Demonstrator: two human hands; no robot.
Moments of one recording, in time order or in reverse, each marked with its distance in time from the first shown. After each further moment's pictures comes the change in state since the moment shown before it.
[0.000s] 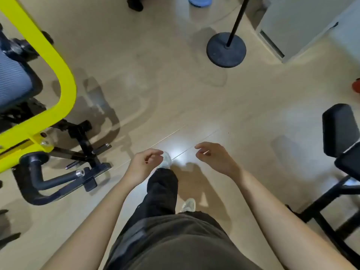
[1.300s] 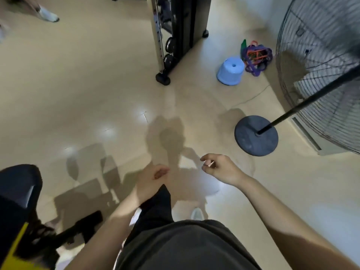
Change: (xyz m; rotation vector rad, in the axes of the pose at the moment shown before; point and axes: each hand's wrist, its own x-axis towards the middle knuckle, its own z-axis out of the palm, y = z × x) left_hand 0.565 0.251 -0.354 0.061 0.080 -0.069; right_hand 0.589 -0.420 -0.200 -0.294 -0.041 -0.161
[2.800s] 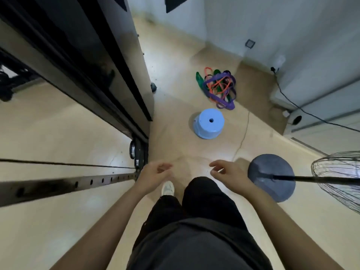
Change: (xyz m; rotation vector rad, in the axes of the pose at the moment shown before) left_hand 0.895 0.487 -0.223 0.344 -0.549 0.171; right_hand 0.683 -0.104 -0.467 0.438 0.387 0.493
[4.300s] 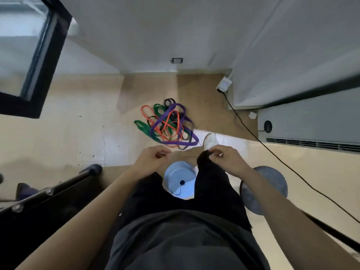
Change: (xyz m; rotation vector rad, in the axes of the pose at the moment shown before) left_hand 0.747 0.474 0.057 0.390 -0.536 0.102; right_hand 0.523 0.051 -0.511 0.330 0.223 0.398
